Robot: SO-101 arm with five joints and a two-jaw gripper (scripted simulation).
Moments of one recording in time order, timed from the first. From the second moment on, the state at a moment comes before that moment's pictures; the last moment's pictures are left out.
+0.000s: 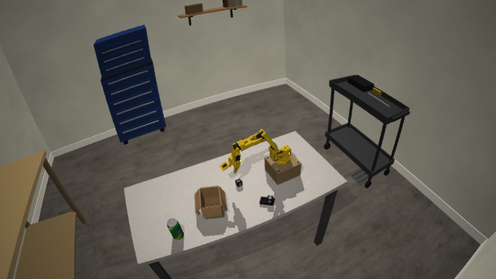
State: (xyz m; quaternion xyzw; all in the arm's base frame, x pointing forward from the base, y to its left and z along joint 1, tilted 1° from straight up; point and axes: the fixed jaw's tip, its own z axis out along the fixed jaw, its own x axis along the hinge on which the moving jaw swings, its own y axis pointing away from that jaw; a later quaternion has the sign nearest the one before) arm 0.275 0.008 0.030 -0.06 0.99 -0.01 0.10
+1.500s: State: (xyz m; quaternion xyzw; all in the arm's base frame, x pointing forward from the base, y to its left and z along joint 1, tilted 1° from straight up) arm 0.287 0.007 0.102 -0.17 0.96 -0.04 0.23
